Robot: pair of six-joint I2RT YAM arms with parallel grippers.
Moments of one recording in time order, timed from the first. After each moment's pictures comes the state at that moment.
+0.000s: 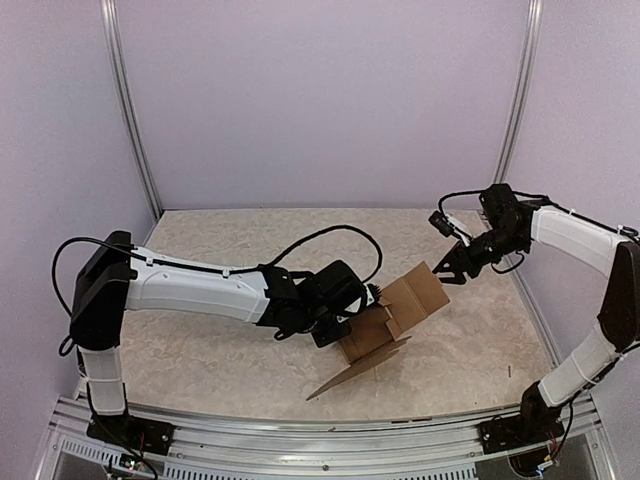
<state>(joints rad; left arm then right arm) -1.16 1.98 1.43 -0.43 -0.44 0.21 0.19 1.50 1.17 -0.78 -0.67 -0.49</state>
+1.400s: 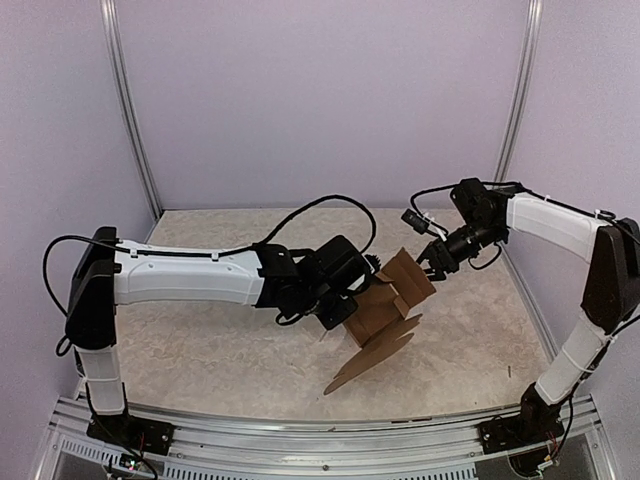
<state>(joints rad) -1.15 1.95 1.56 -0.54 -0.45 0.03 0.32 1.65 1.33 -0.92 -0.83 -0.46</state>
